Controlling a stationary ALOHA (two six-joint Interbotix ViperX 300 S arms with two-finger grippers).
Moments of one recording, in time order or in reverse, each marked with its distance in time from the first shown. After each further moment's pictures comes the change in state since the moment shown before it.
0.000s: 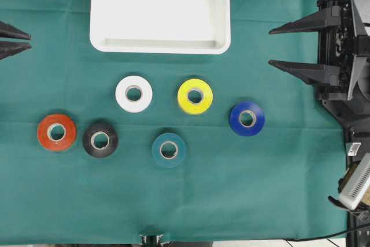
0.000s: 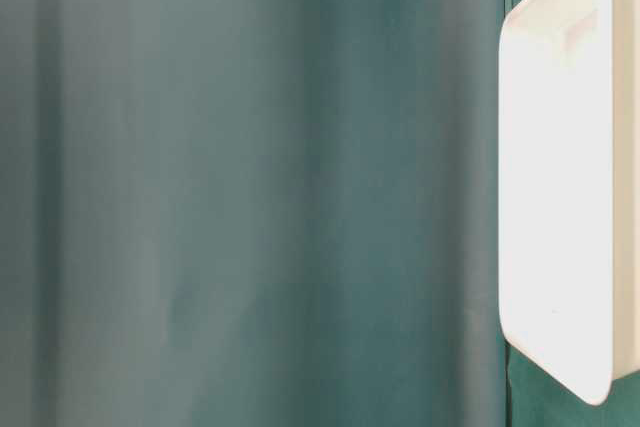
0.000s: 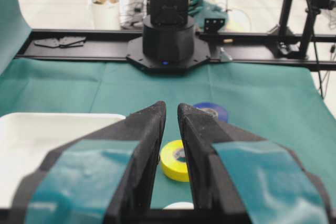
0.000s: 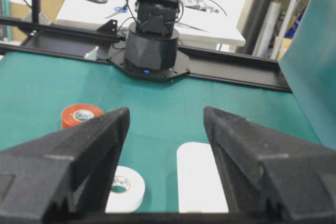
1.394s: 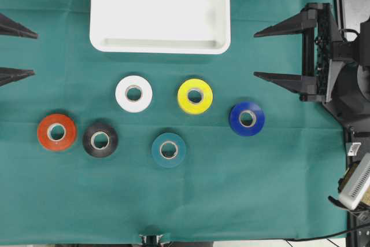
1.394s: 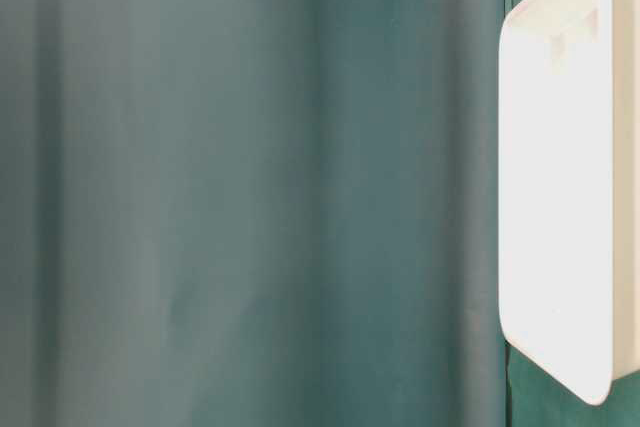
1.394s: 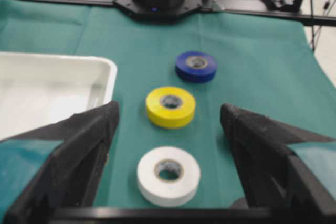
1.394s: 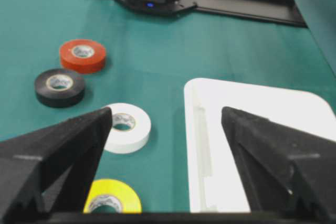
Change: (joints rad) left arm -0.025 0.011 0.058 -0.023 0.066 -0.038; right arm -0.020 0.109 0.051 -0.002 0.000 0.017
